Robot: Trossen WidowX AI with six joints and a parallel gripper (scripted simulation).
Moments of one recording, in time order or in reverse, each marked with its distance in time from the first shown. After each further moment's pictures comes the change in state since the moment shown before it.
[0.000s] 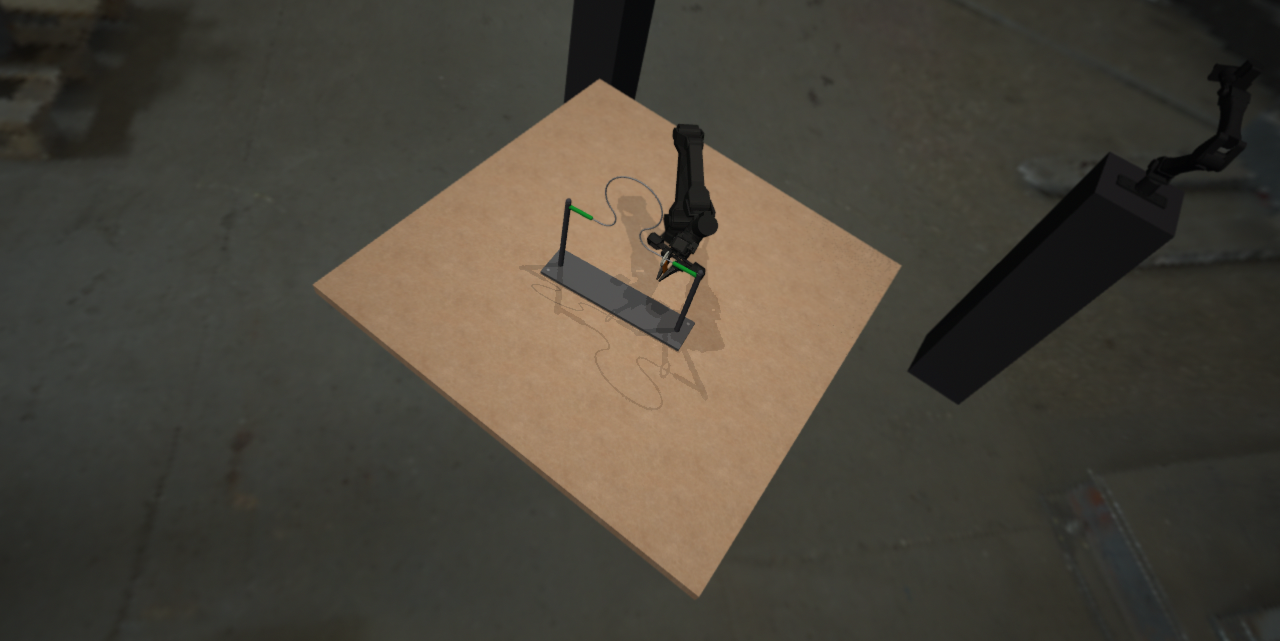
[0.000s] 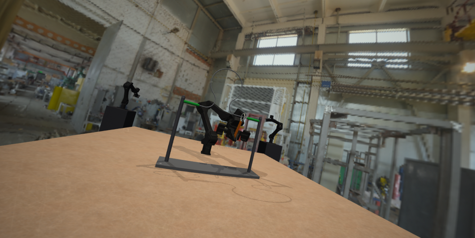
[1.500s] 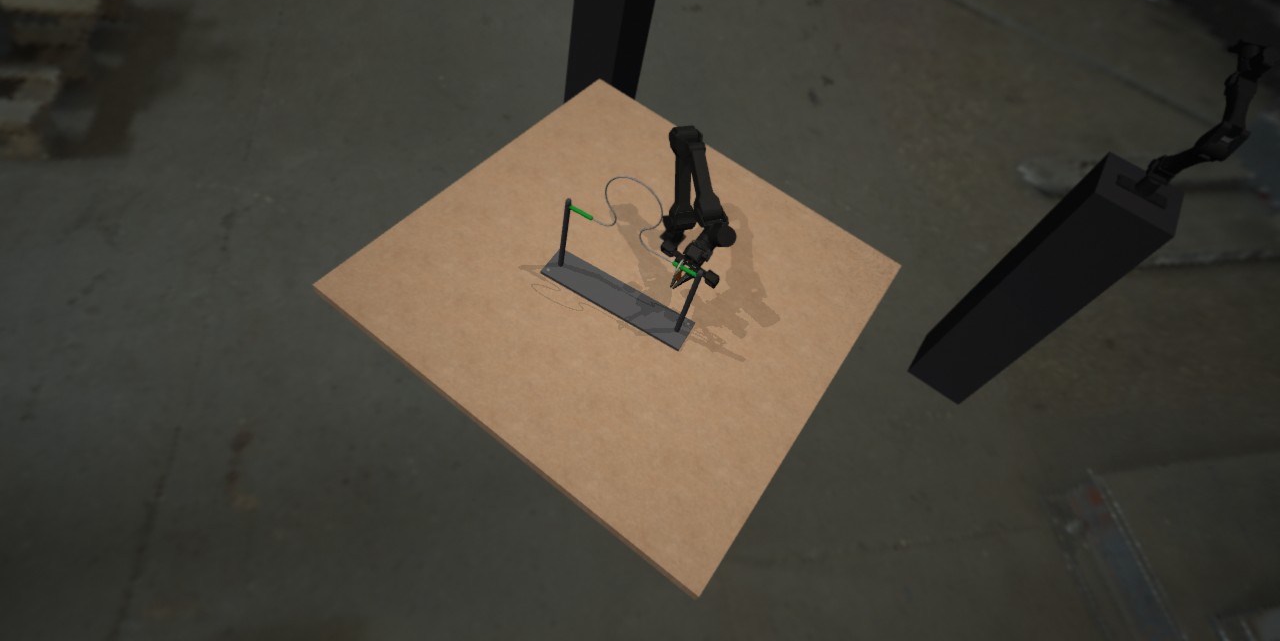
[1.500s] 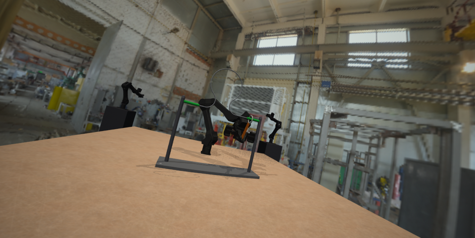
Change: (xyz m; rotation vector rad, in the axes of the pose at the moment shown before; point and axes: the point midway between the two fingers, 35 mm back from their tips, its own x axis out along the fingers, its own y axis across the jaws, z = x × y) arm -0.005 0.044 0.000 0.003 -0.001 0.002
